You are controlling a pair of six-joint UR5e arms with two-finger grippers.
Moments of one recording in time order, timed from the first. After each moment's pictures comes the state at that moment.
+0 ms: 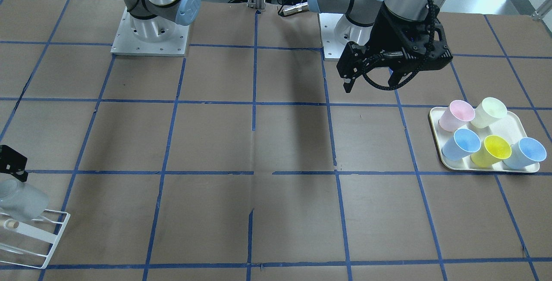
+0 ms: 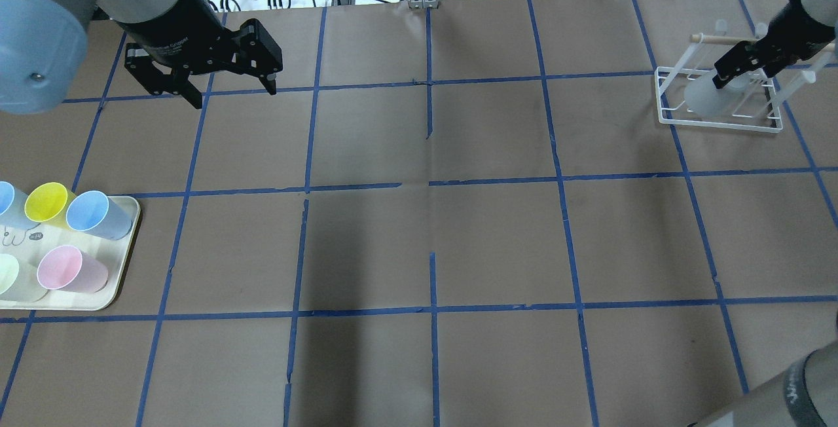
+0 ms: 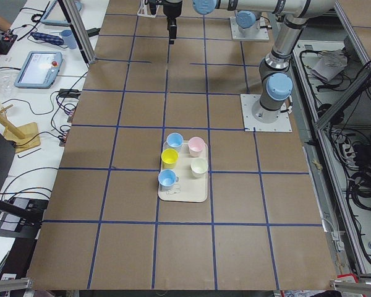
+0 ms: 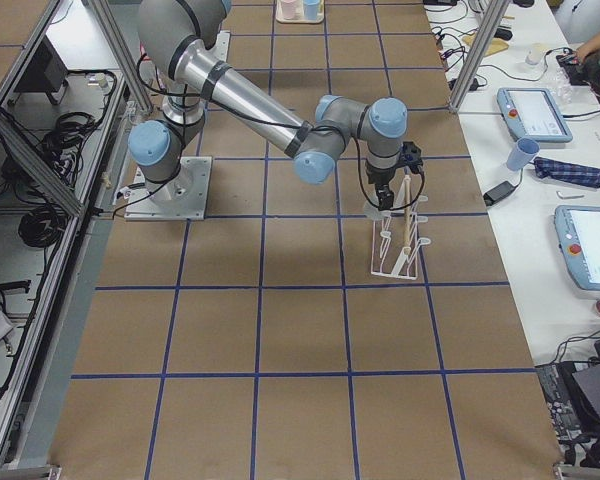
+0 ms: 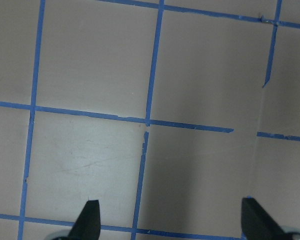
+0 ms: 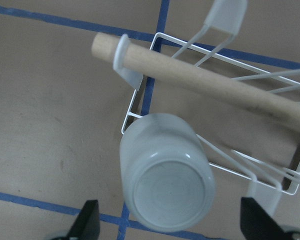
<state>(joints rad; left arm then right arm) -1.59 -1.57 -1.55 -1.50 1.55 -0.16 1.11 -1.22 1.54 -1.98 -1.49 -0.66</state>
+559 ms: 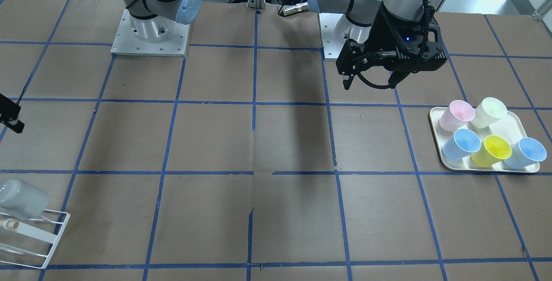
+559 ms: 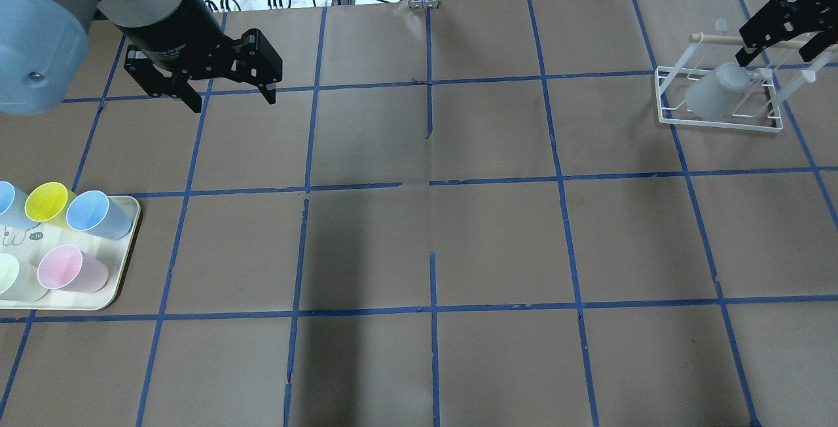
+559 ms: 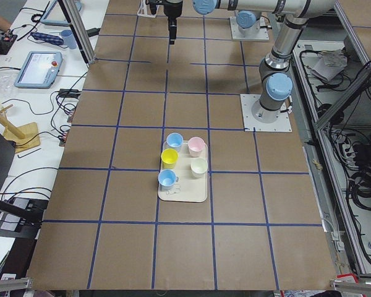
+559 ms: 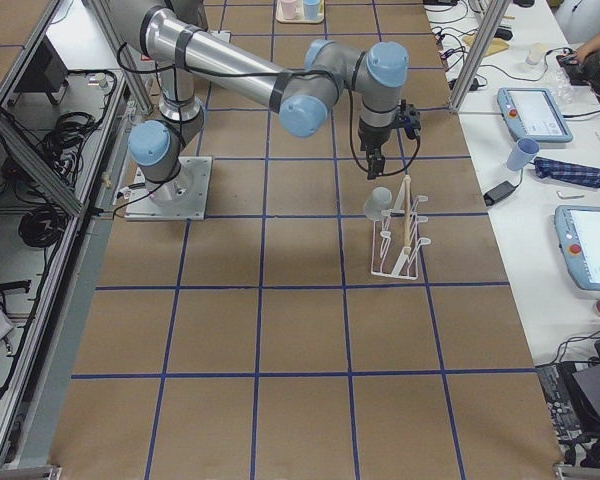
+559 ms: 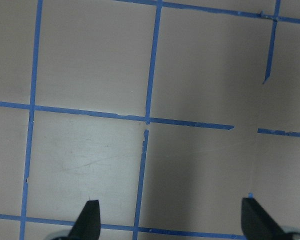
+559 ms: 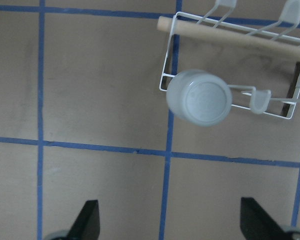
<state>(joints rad) -1.59 -1.57 -1.55 -1.53 1.55 -0.07 1.17 -1.42 1.47 -1.63 -1.50 -0.47</state>
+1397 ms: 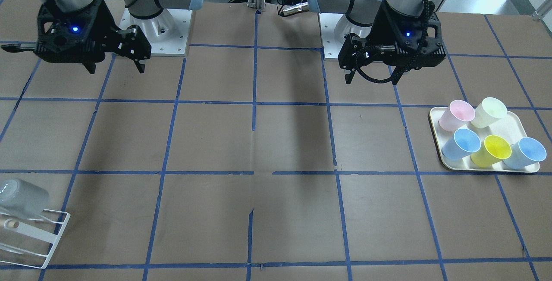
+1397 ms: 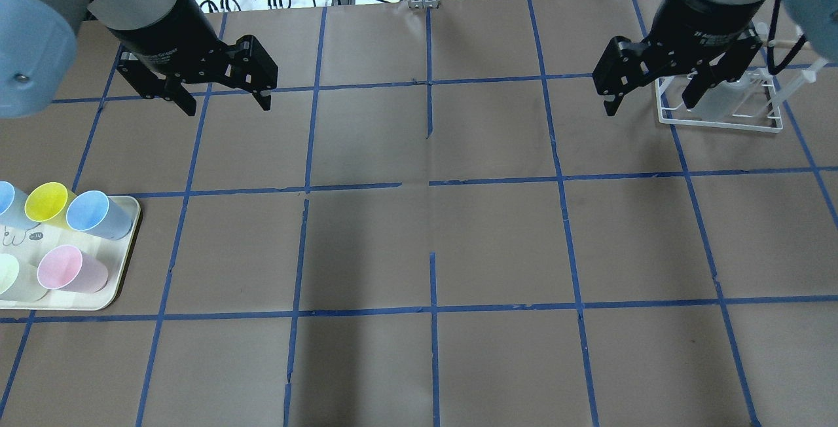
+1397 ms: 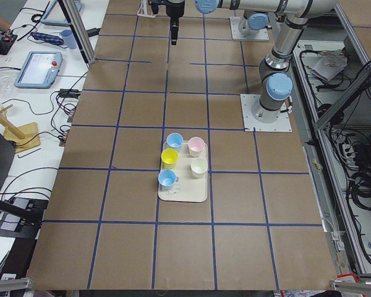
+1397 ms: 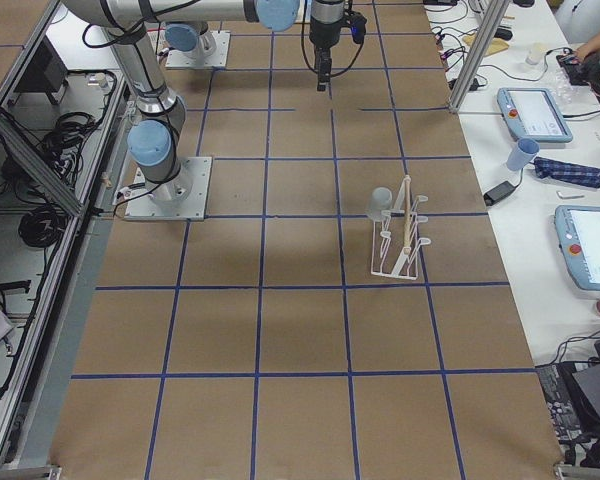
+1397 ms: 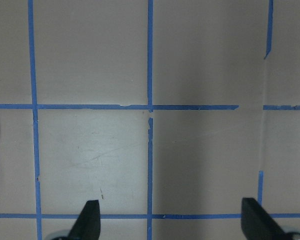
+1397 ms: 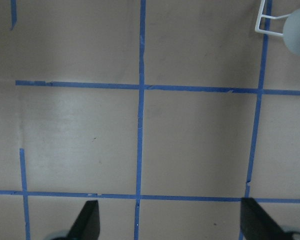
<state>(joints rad) -1.59 -1.56 -1.55 -1.55 1.56 -0.04 1.55 -1.61 1.58 -1.50 -1.59 -0.07</state>
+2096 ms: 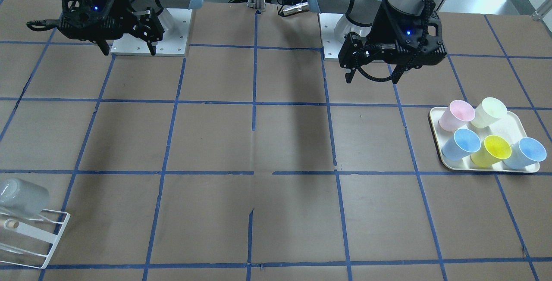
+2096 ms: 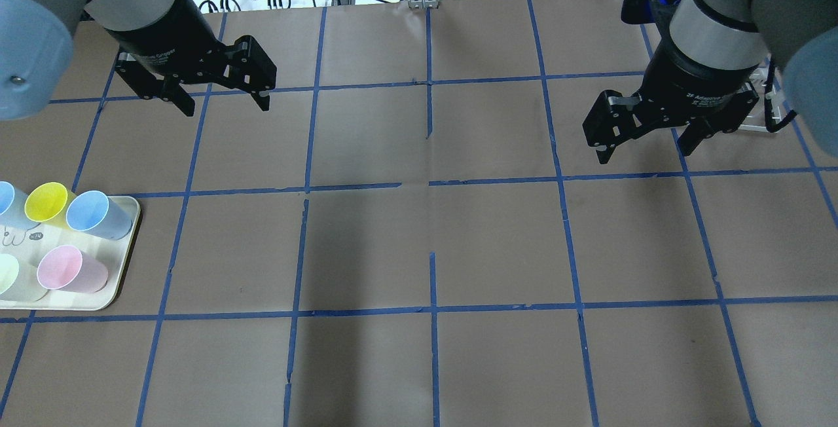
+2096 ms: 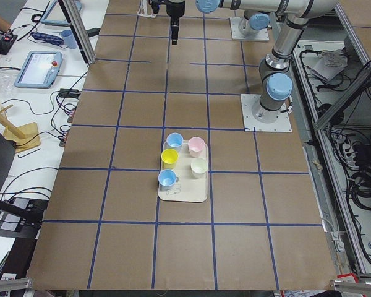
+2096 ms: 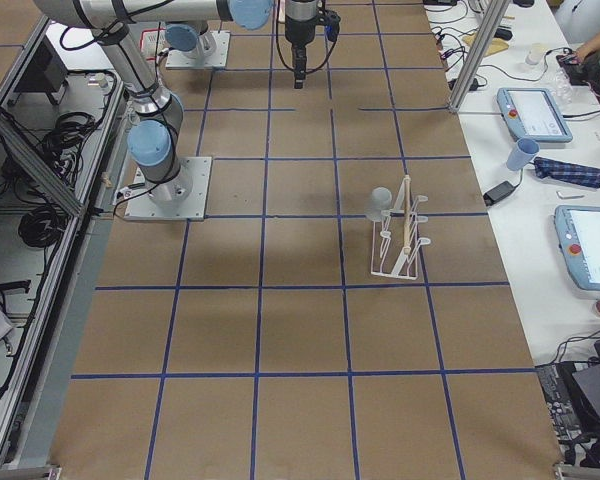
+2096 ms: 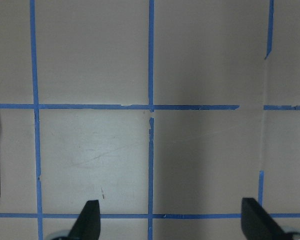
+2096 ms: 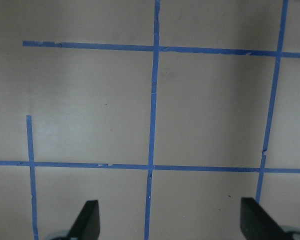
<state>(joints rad) -1.59 -1.55 -1.55 -1.55 1.56 -0.04 1.57 -1.71 1.68 -1.50 -1.59 -0.05</state>
